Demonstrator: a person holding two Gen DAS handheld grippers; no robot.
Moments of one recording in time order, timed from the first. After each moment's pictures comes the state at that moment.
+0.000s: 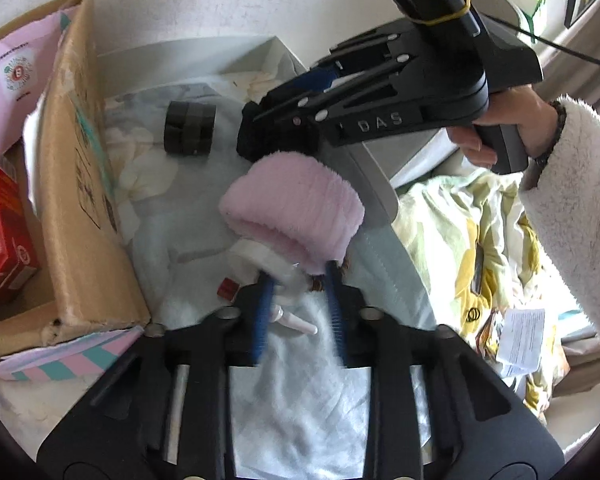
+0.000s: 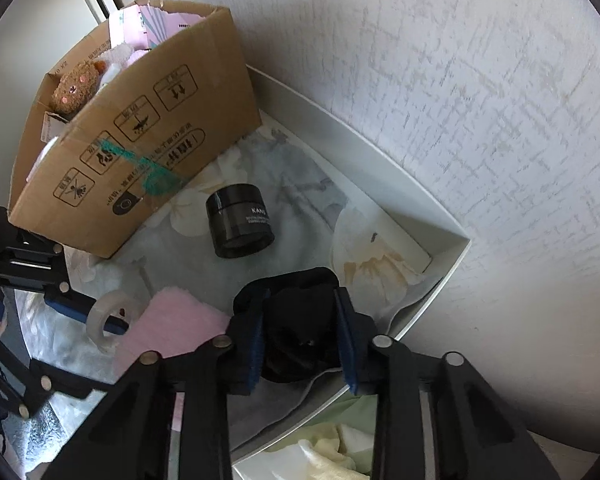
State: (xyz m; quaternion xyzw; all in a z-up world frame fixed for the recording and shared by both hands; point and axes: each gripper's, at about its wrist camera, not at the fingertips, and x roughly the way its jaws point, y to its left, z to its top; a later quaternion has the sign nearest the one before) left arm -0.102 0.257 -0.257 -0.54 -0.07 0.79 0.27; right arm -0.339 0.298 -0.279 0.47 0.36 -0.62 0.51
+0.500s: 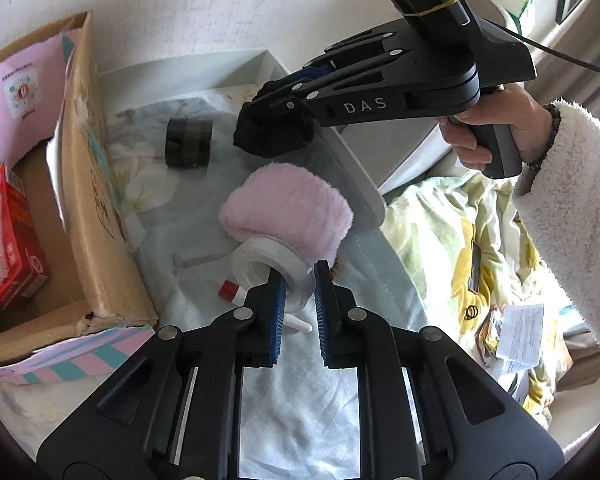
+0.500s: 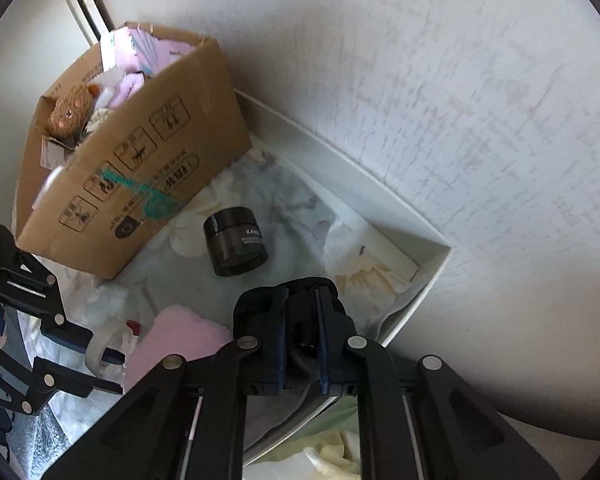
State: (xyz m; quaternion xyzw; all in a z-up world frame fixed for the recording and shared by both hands) left arm -0.098 0.256 -0.239 -0.53 -0.06 0.80 0.28; right arm -0.342 0.301 -0.262 0.46 0.33 -0.65 0.50
